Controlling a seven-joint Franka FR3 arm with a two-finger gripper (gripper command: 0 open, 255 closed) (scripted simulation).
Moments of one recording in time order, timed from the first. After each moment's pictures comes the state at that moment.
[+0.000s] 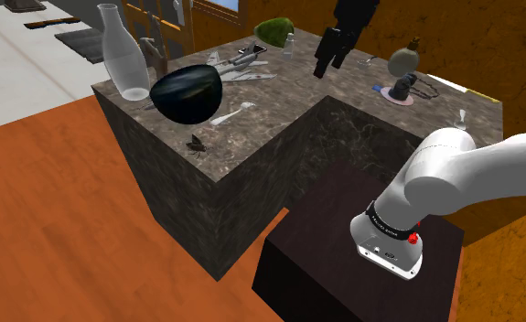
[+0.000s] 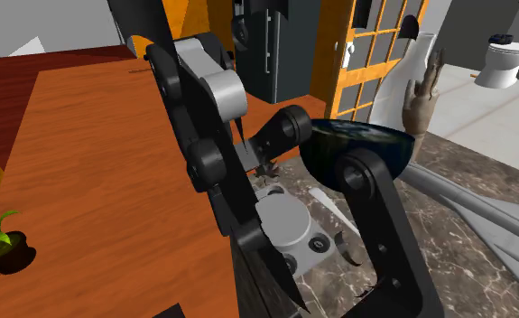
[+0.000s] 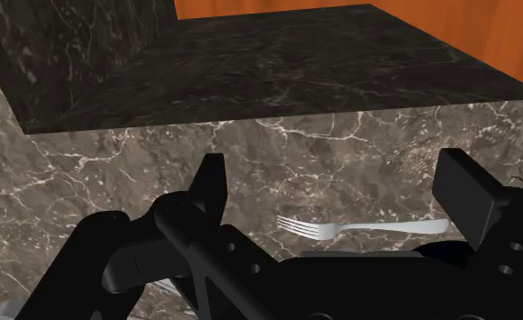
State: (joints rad) arm 0.01 -0.83 0.00 -2.41 0.04 1.68 0.00
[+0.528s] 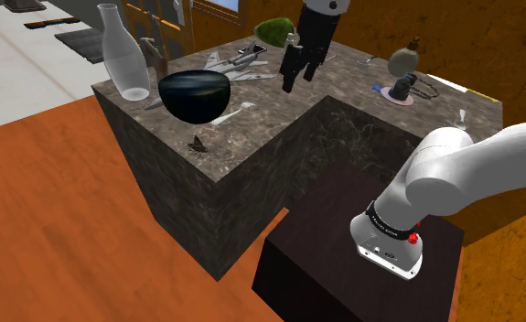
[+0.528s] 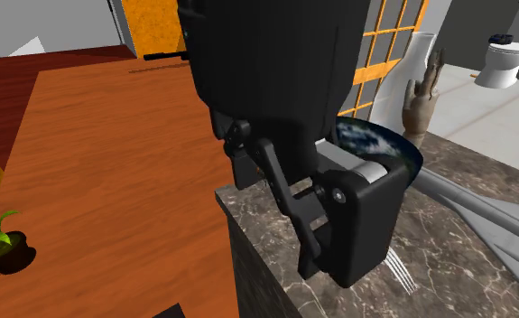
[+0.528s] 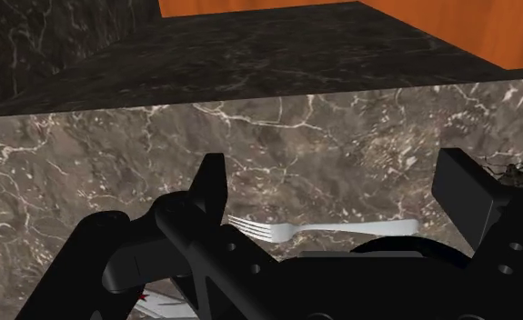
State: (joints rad) arm 0.04 -0.68 0.11 -2.39 0.09 1.79 0.11
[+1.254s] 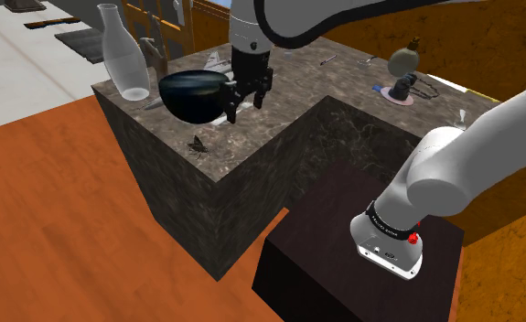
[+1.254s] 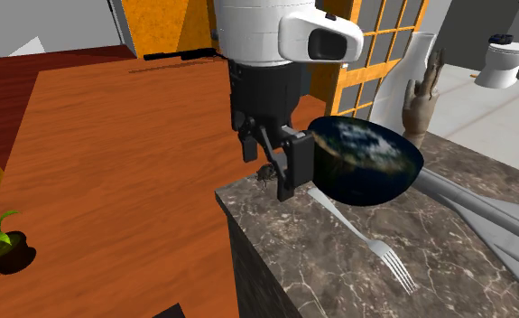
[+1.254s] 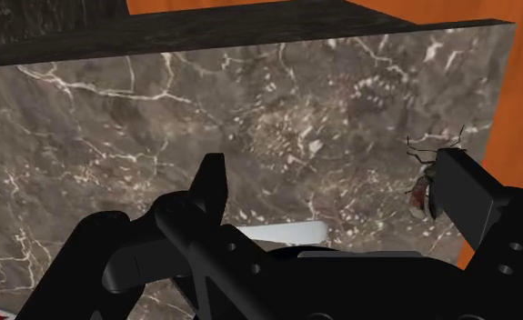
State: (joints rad) arm 0.07 -0.34 0.31 -2.27 0.10 1.98 0.33
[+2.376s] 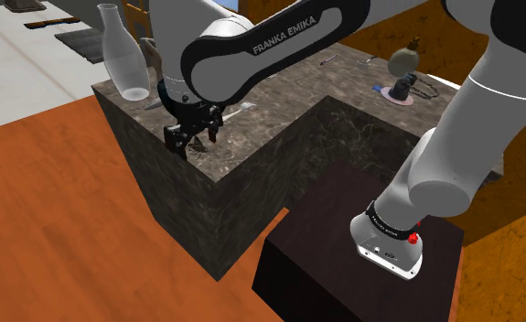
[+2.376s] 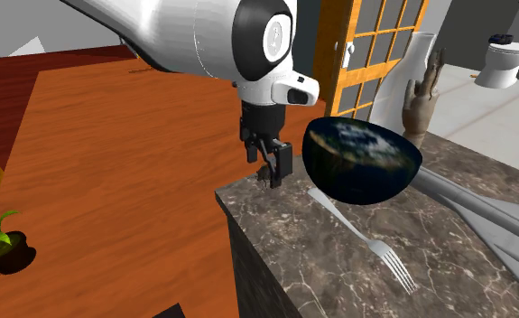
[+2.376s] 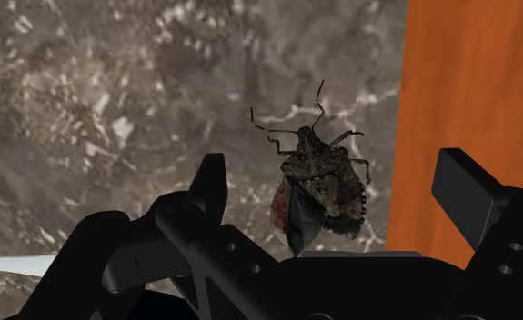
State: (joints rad) arm 0.12 0.10 0.43 -2.05 -0.06 2.12 0.59
